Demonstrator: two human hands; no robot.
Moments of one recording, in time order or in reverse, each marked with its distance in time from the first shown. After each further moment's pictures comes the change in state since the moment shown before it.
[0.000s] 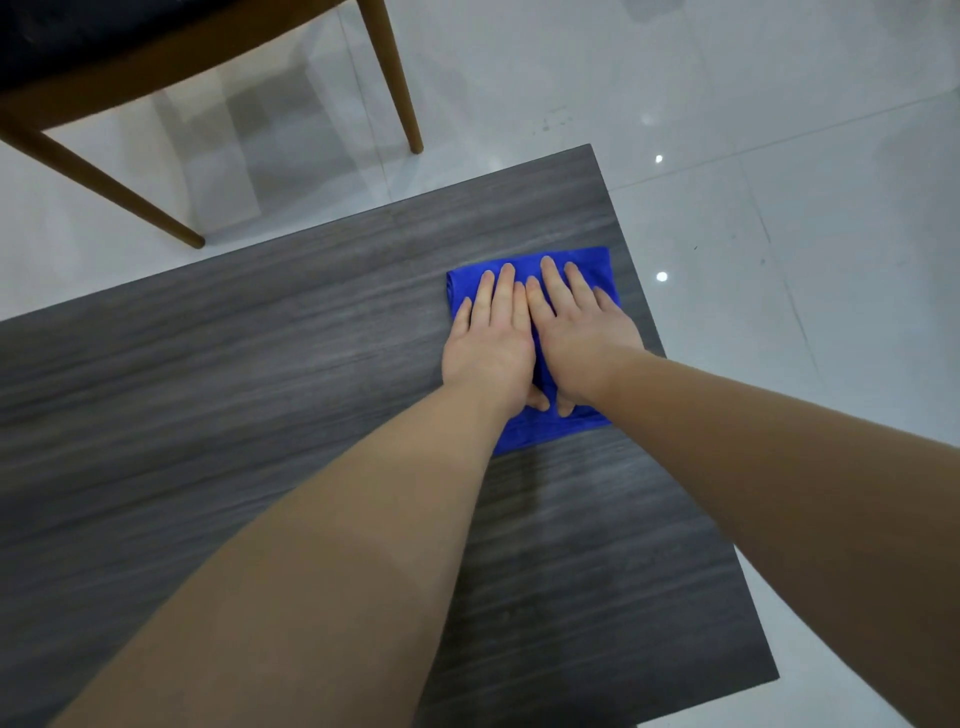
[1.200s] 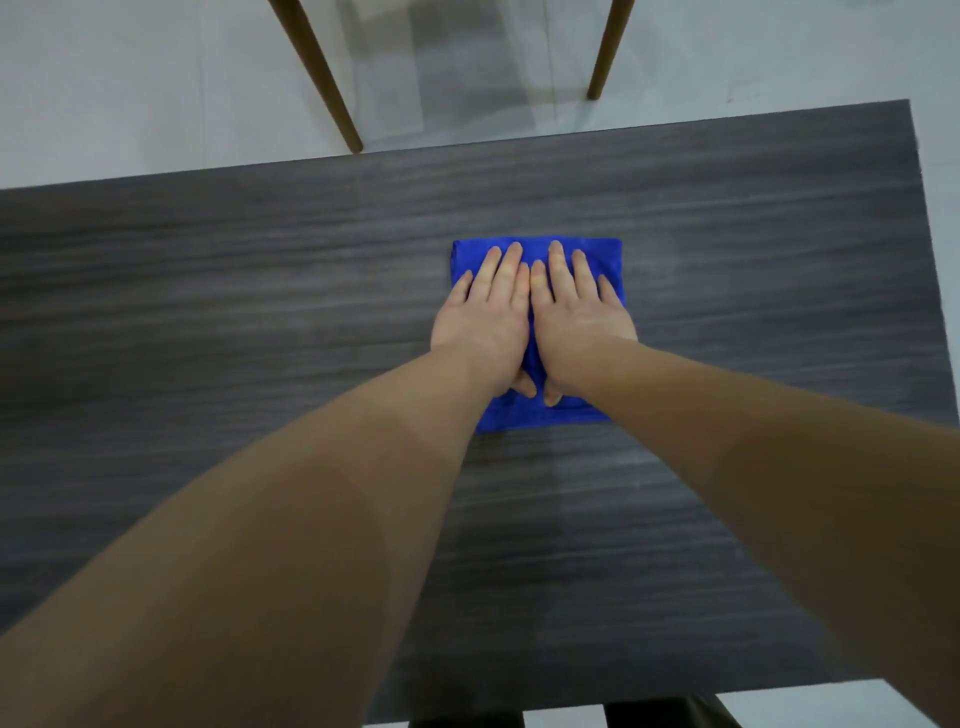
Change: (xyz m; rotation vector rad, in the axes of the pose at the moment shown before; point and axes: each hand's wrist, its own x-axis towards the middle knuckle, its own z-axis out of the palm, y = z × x) left_hand -0.127 -0.266 0.058 0.056 0.005 -0.057; right_hand 0.002 -0.297 -0.026 -0.040 0.009 -0.070
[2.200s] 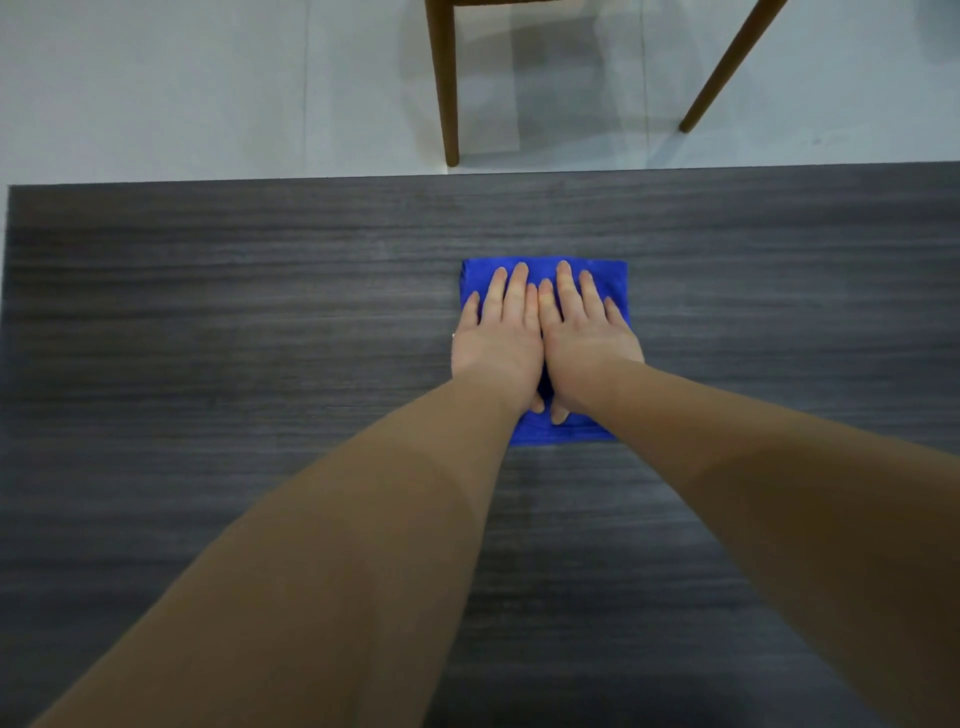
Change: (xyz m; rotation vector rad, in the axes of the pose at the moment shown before) left_hand -0.054 -0.158 0.039 -0.077 0.010 -0.103; right_hand 0.025 -0.174 -0.036 0.000 -0.029 -0.021
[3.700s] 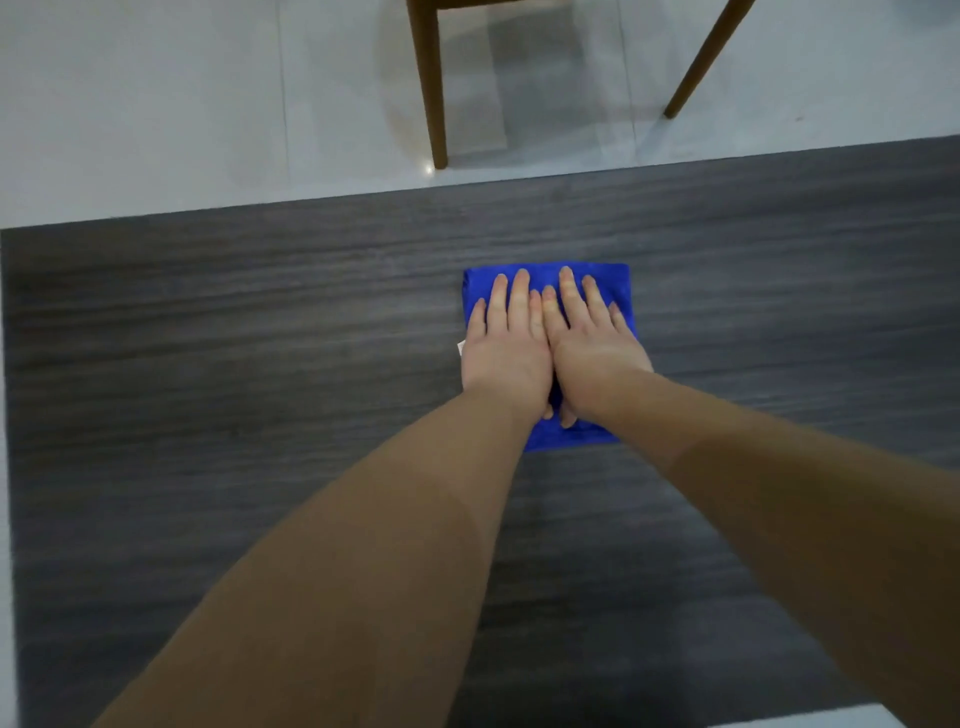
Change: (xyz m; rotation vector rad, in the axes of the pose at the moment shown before) left_hand -0.001 -0.020 -0.002 0.050 -0.021 0.039; right_hand -0.001 -0.020 -0.006 0.082 -0.016 0.030
